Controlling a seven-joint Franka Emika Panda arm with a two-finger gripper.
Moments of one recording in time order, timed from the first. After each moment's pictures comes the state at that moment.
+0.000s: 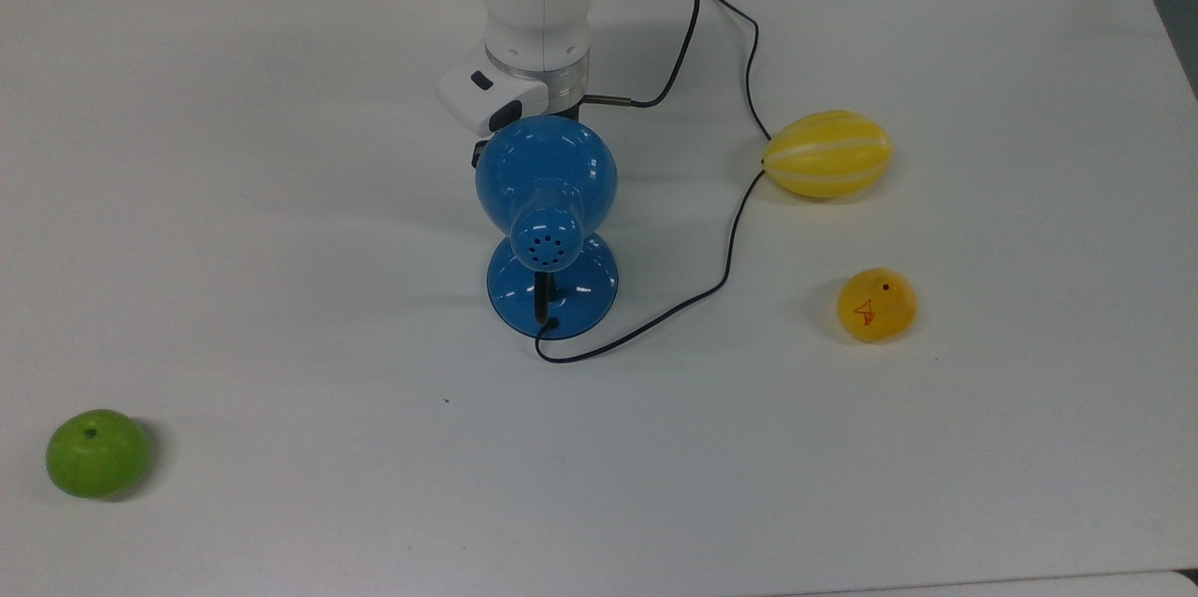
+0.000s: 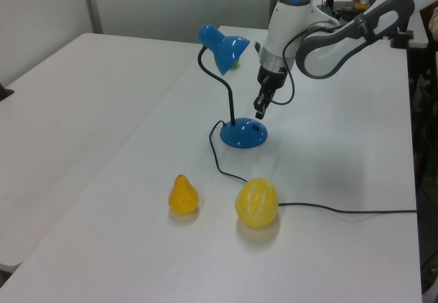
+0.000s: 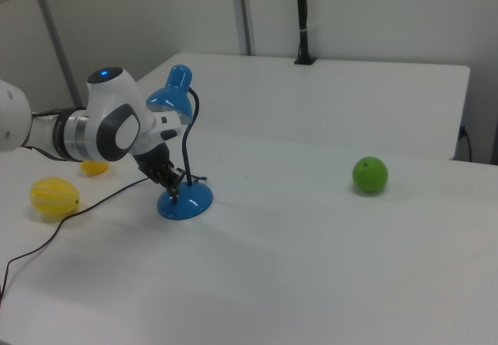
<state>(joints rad) 0.15 0.30 -0.01 -1.93 -0.10 2.47 0.22</state>
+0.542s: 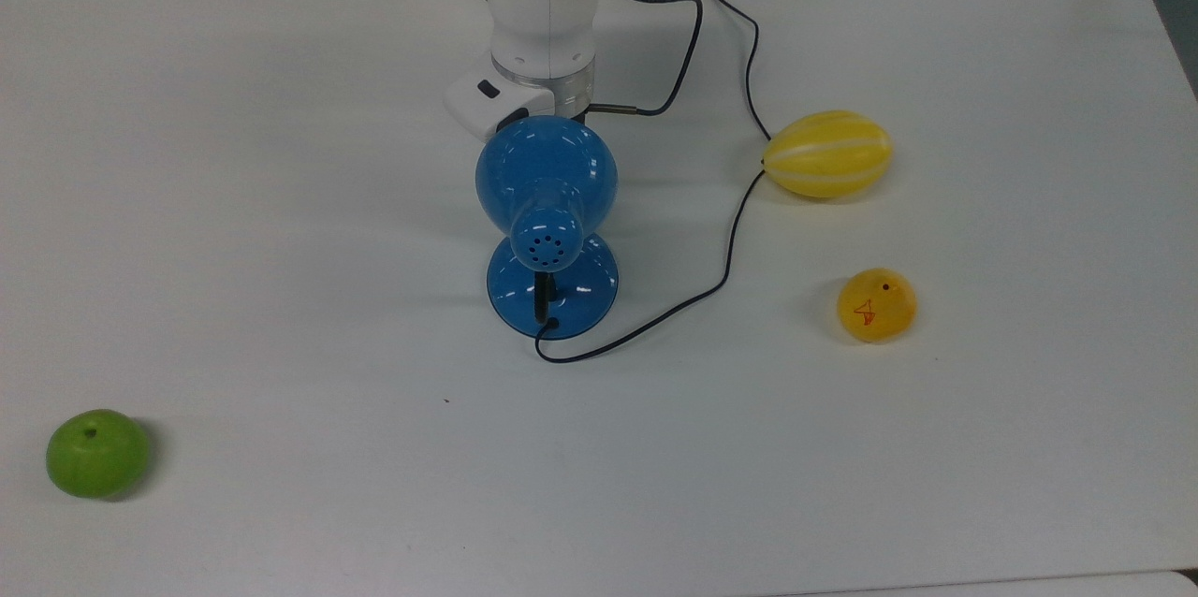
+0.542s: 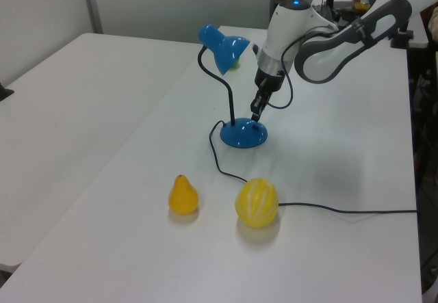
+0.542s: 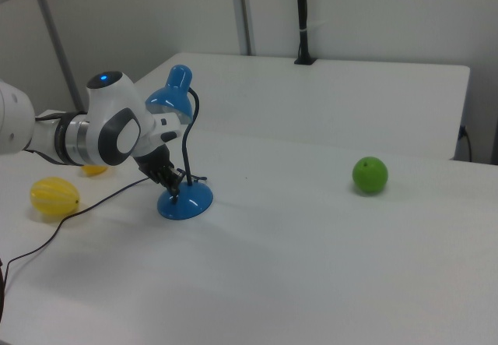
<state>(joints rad) 0.15 0.32 0.00 -1.93 -0.10 2.53 0.22</state>
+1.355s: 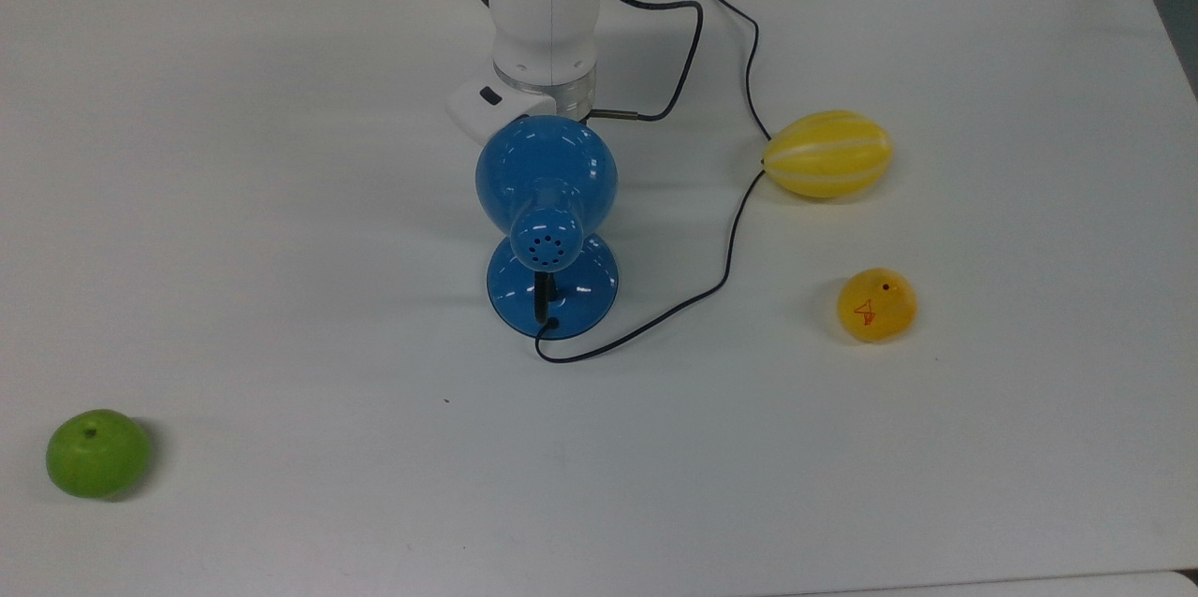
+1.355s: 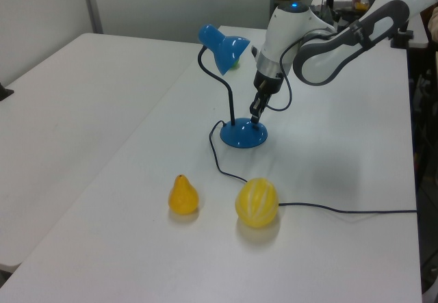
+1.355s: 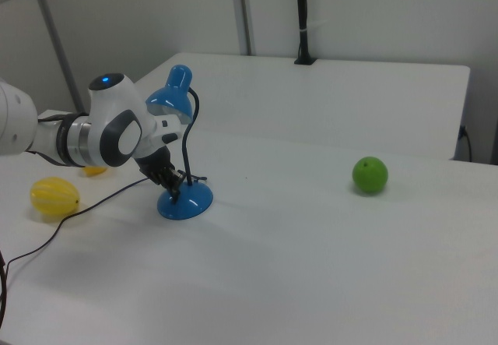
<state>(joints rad) 0.15 0.34 0.00 -1.92 -0.10 2.53 0.22</state>
